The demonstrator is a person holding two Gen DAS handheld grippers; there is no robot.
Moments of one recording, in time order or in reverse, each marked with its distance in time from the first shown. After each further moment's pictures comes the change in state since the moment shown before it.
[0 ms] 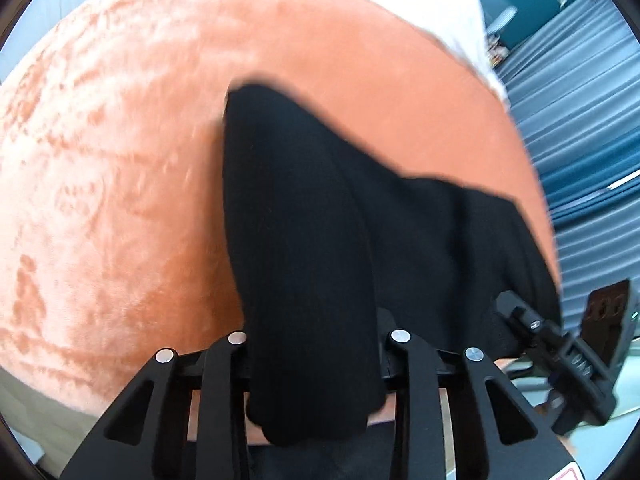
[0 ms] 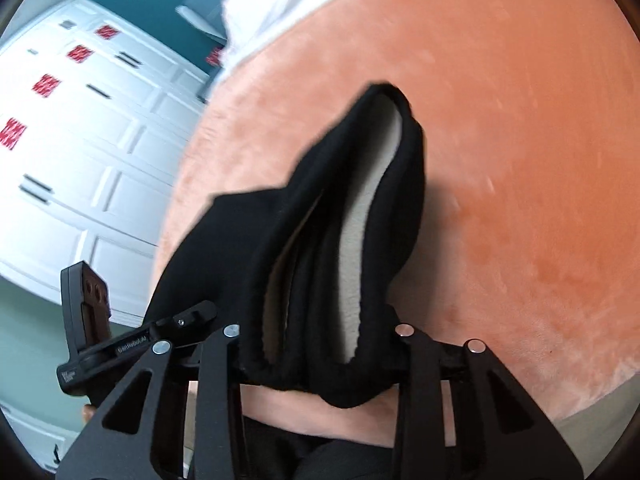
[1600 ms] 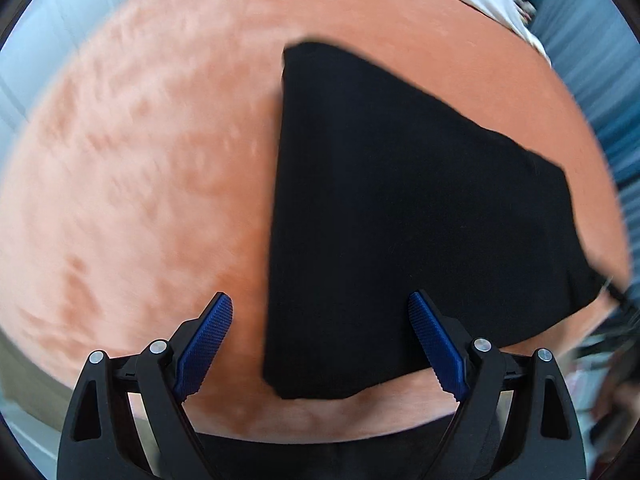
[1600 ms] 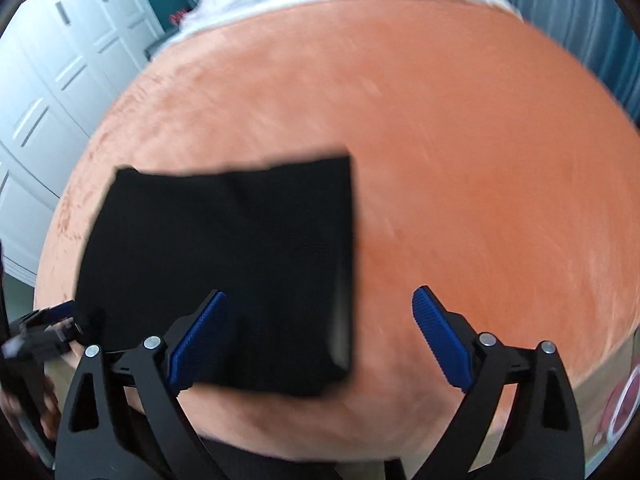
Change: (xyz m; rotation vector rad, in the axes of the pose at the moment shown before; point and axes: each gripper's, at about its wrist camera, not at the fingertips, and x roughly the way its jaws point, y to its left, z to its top) left arm 0.053 0.018 -0.020 0.061 0.099 0.231; right arm 0.005 -0.036 0.007 -0.173 0.058 -0.404
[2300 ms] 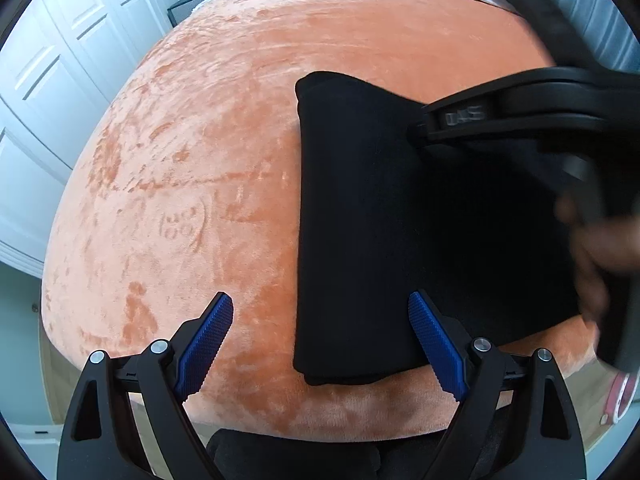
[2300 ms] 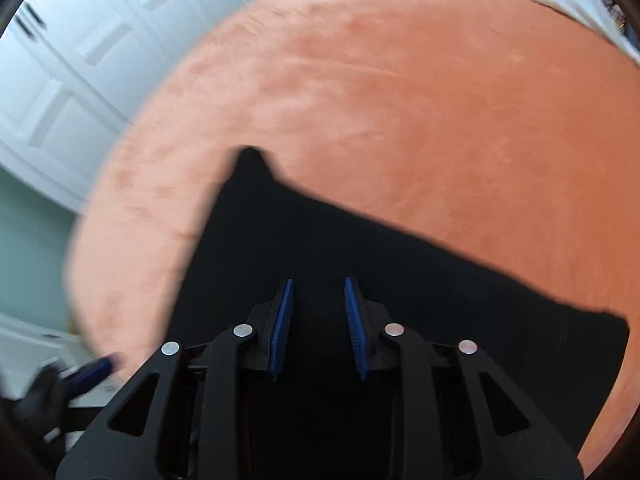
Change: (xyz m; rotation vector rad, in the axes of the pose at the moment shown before) left arm -0.021 -0.034 -0.016 0.171 -0.123 0.281; right arm 0.100 0.177 0.075 -0.329 0.141 0.172
